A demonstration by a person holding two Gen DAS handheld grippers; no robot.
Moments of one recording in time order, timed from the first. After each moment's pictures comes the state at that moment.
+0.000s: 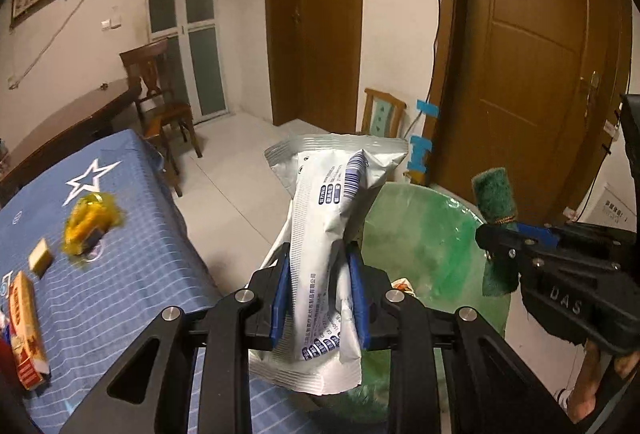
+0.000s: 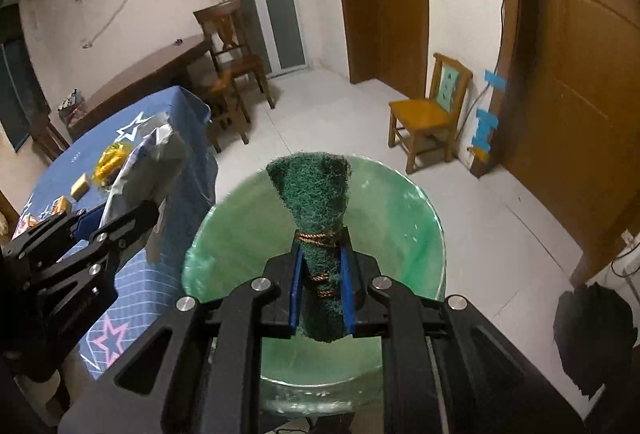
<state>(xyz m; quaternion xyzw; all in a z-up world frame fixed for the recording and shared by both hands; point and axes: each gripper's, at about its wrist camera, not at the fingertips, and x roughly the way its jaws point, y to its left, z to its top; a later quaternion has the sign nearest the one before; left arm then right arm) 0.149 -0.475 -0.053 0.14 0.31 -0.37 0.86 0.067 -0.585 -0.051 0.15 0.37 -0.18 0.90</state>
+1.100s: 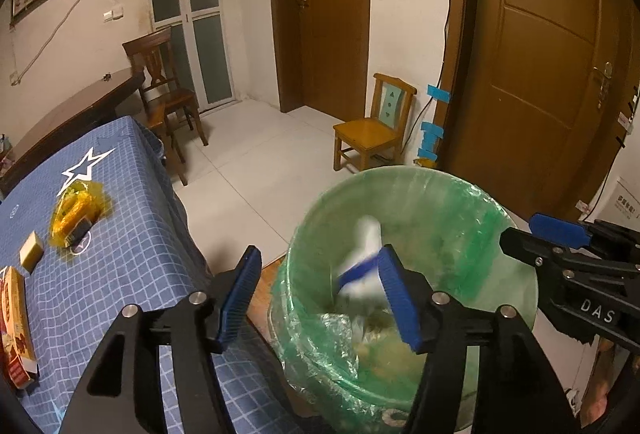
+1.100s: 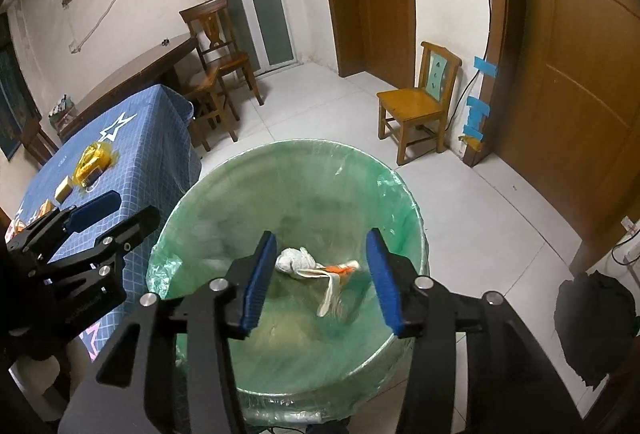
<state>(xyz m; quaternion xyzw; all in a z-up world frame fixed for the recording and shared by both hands) 0.173 -0.483 -0.084 0.15 0.33 -0.35 0.87 0.062 -0.607 -0.066 0.16 0.37 -0.19 0.89</state>
